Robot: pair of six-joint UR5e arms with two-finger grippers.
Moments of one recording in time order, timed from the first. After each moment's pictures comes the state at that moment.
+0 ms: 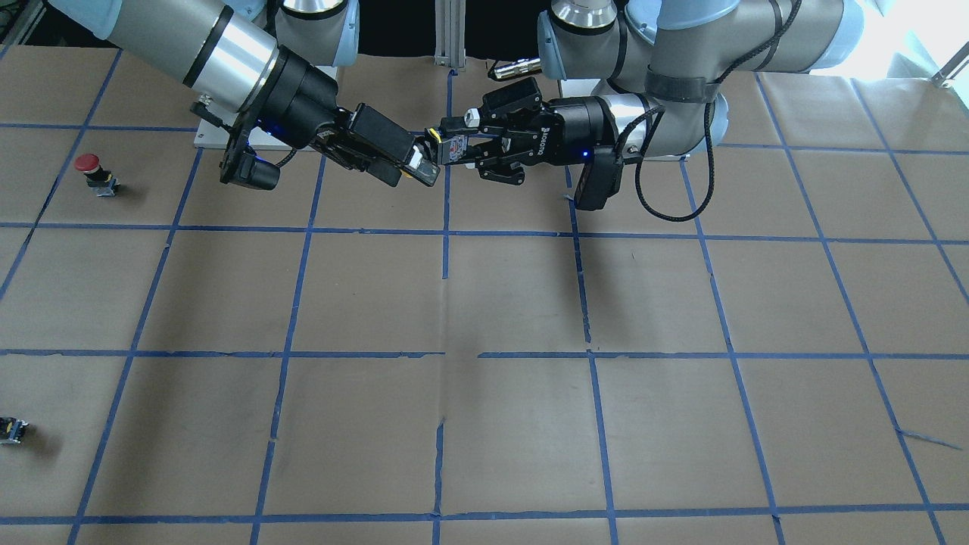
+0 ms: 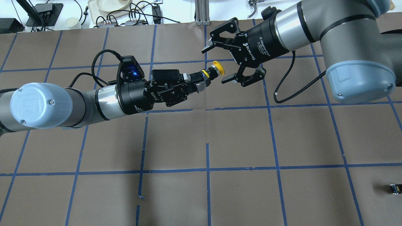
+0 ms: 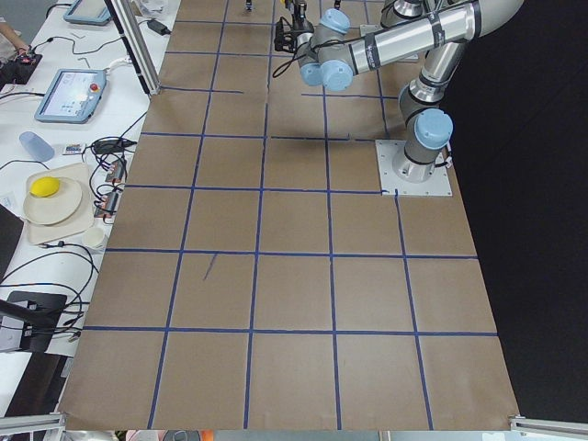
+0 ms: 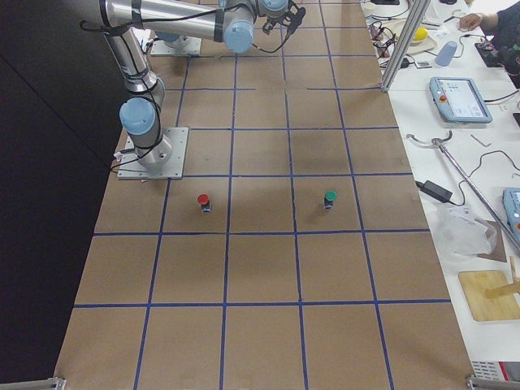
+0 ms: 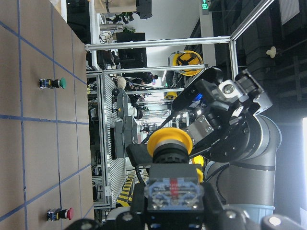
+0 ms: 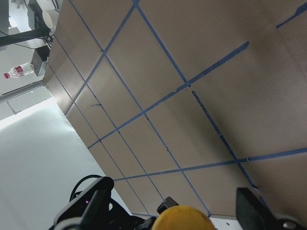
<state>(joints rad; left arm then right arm) -1.49 -1.54 -2.00 -2.35 -0.12 1.22 1.59 -1.60 1.79 -1.91 -0.71 0.69</state>
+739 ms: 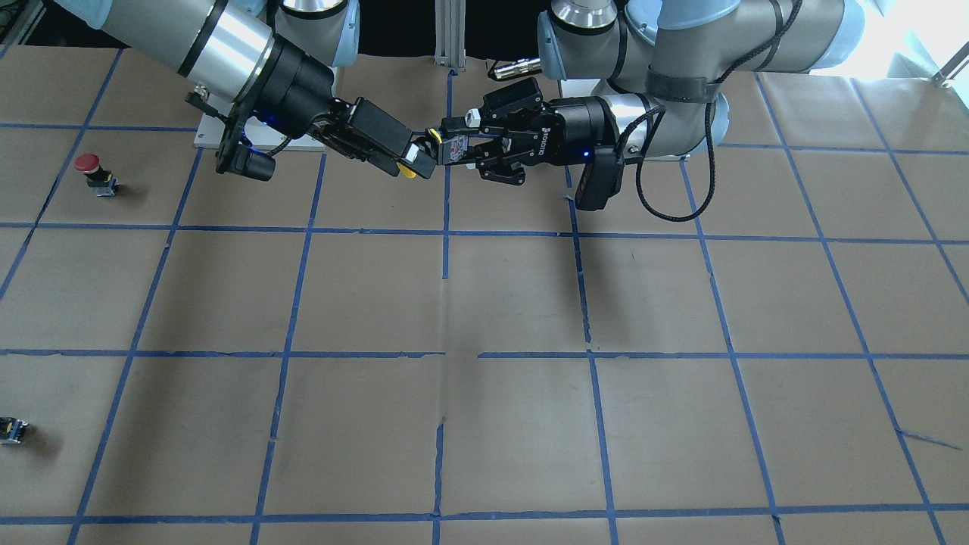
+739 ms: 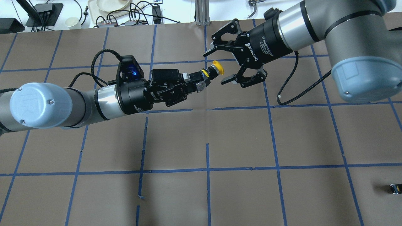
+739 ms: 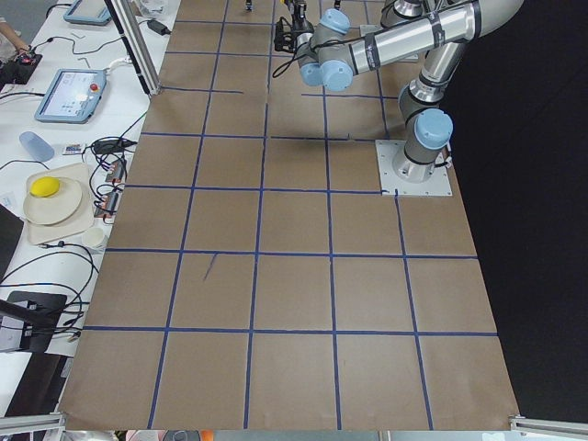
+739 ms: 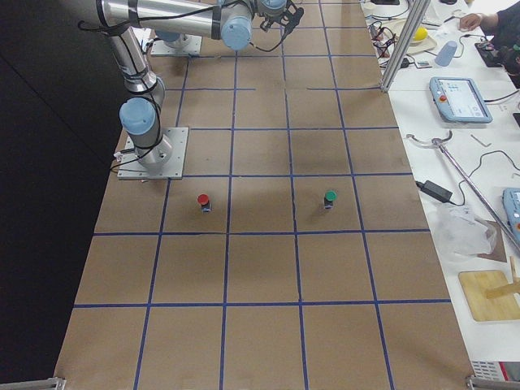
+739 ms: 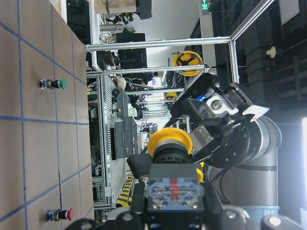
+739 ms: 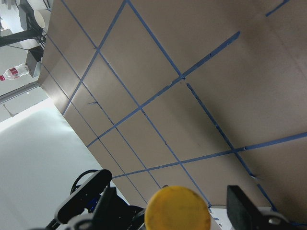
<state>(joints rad) -1.49 -1.54 -2.00 -2.35 -0.12 1.23 1.58 -1.62 1.78 -1.84 -0.71 0.70</state>
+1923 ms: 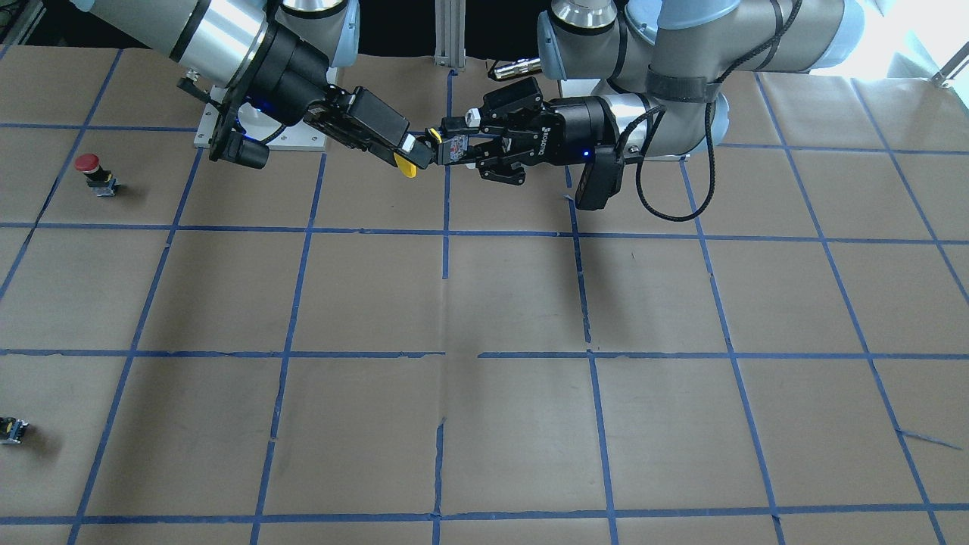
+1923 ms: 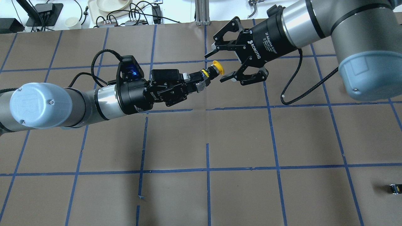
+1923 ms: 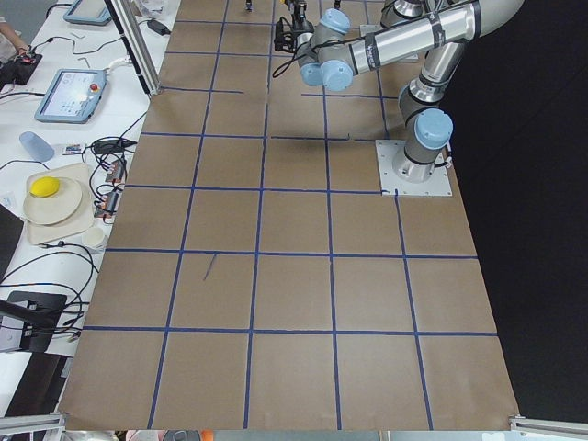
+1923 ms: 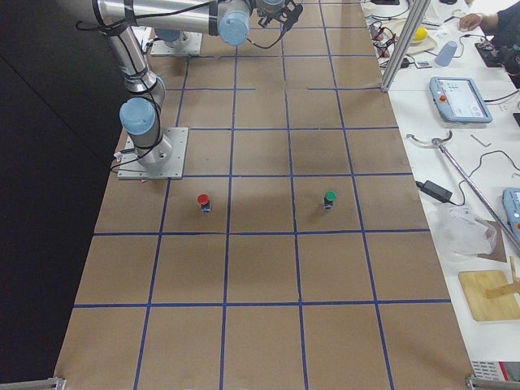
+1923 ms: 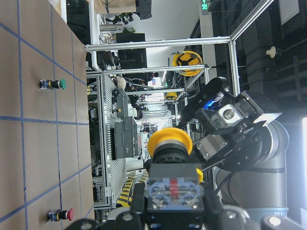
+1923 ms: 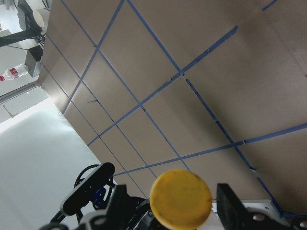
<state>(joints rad) -1.49 -1.53 -2.00 -2.35 -0.12 1.23 1.57 -1.63 1.76 -1.79 -0.71 0.70</state>
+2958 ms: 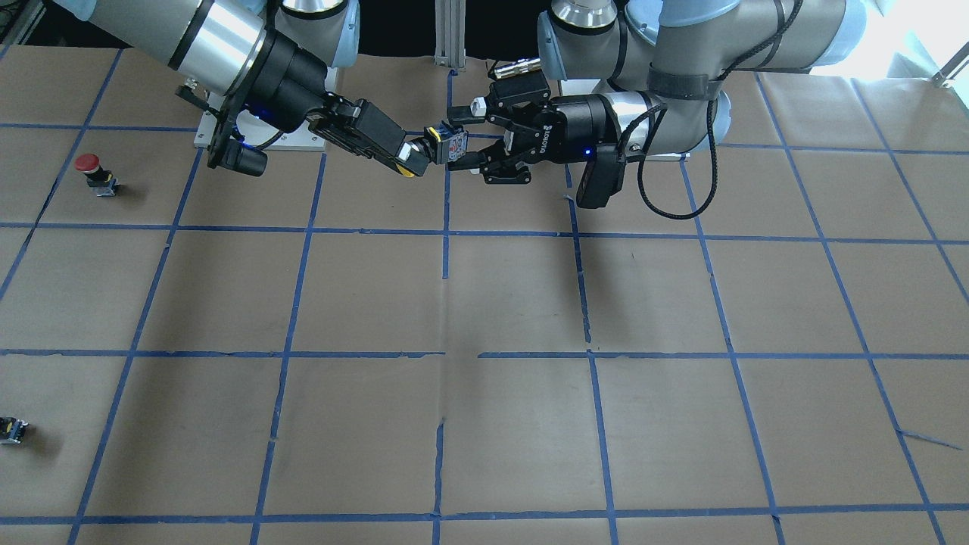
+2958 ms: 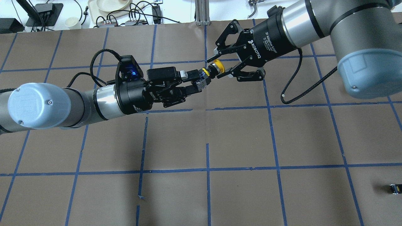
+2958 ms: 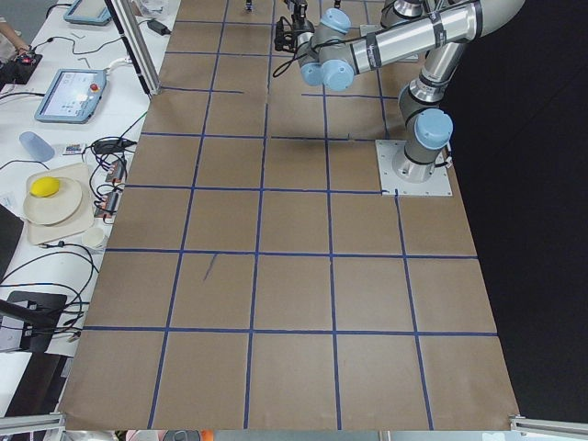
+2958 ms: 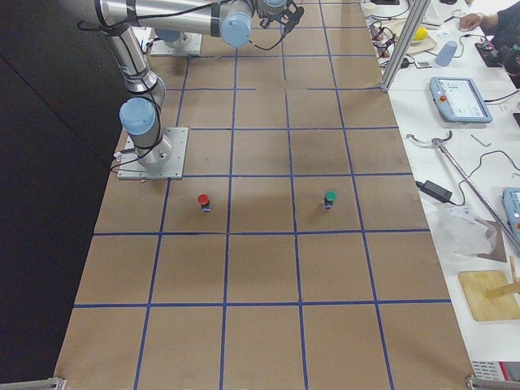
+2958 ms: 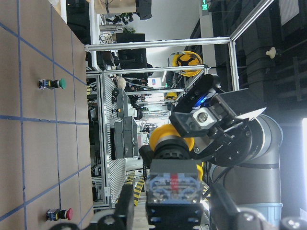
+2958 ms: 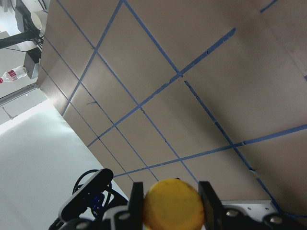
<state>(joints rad) -1.49 -1.53 -2.00 -2.35 -0.11 1.22 1.57 -1.62 1.76 -1.79 -0.71 0.70</state>
